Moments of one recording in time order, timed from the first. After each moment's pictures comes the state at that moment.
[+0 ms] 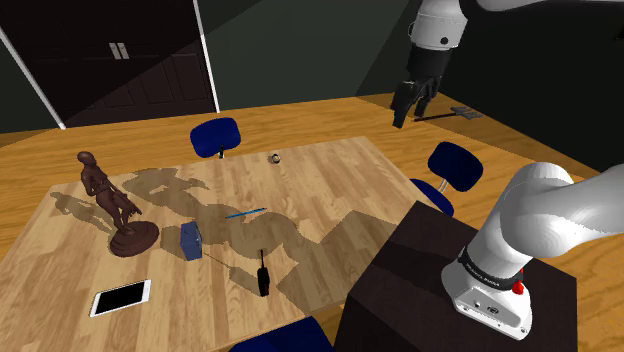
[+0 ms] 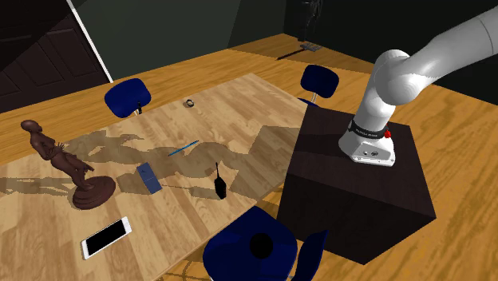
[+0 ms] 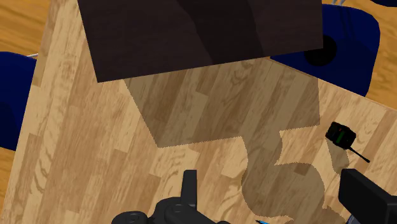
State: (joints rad) arm 0.01 -0.82 0.02 -2.41 0.02 1.60 0.17
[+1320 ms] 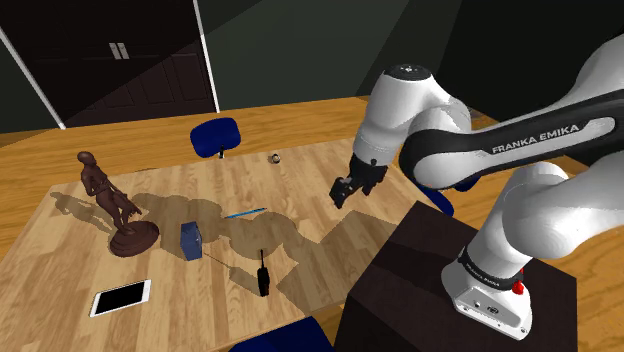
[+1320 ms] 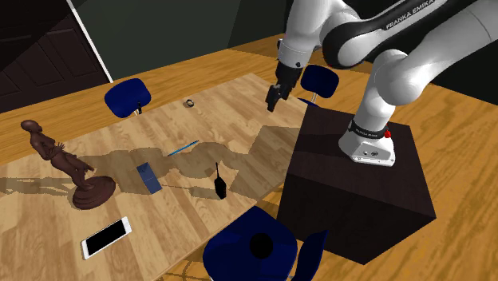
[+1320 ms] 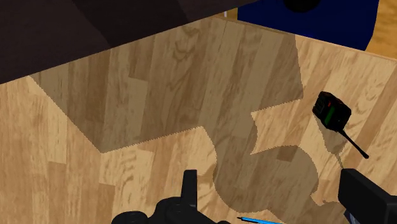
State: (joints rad) arm 0.07 -0.66 0.43 -2.79 0.20 2.32 0.60
